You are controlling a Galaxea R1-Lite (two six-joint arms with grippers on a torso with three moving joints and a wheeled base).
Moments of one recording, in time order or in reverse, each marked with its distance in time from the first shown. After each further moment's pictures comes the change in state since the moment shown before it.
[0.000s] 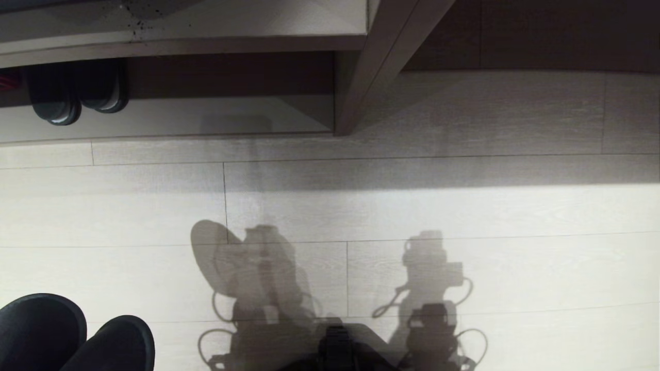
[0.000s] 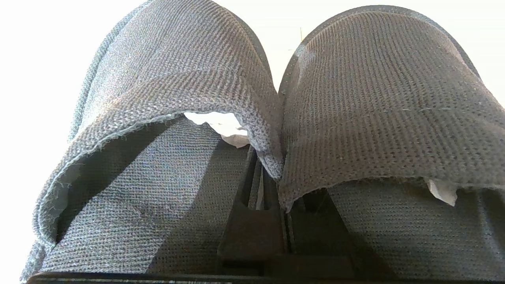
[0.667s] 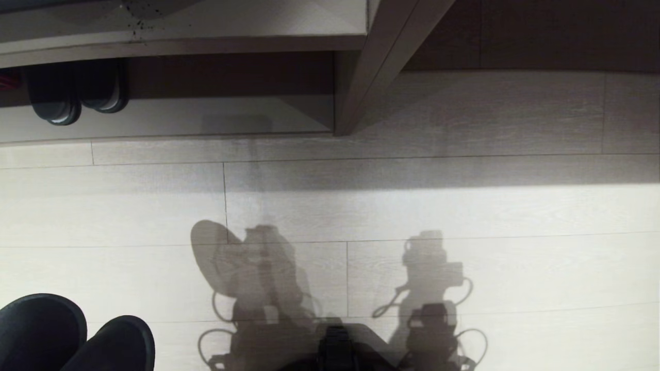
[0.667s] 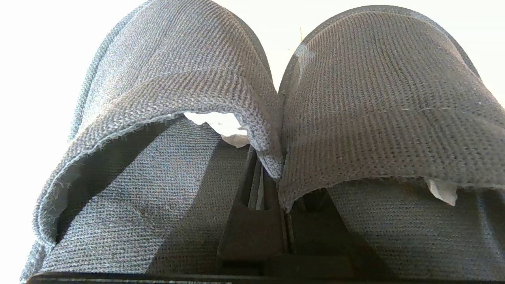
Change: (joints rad) left arm 0.000 0.001 0.000 0.001 0.000 0.000; right arm 0.001 0.000 0.000 0.000 0.000 0.000
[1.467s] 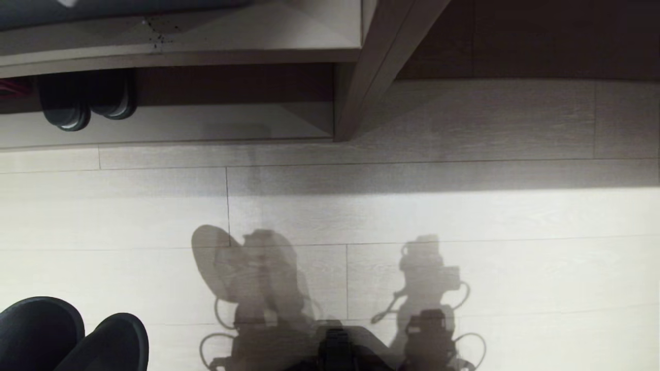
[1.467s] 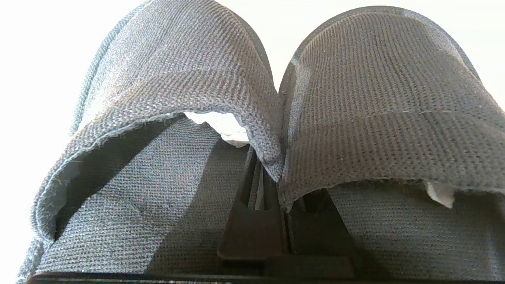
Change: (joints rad) left arm 0.000 0.001 -0.001 0.001 0.011 -0.093; right arm 0.000 0.000 0.000 0.000 0.000 0.000
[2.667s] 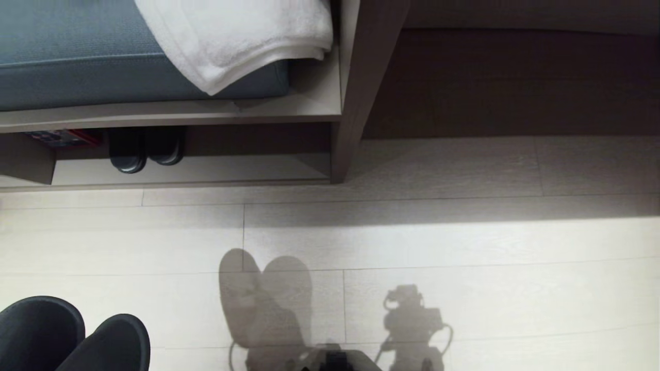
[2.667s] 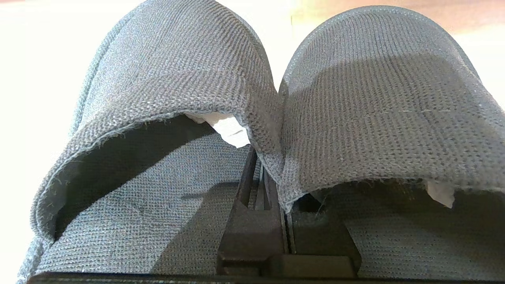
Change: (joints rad) left arm 0.000 0.002 -0.001 0.000 -0.001 0.025; right arm 0.000 0.000 0.000 0.000 0.000 0.000
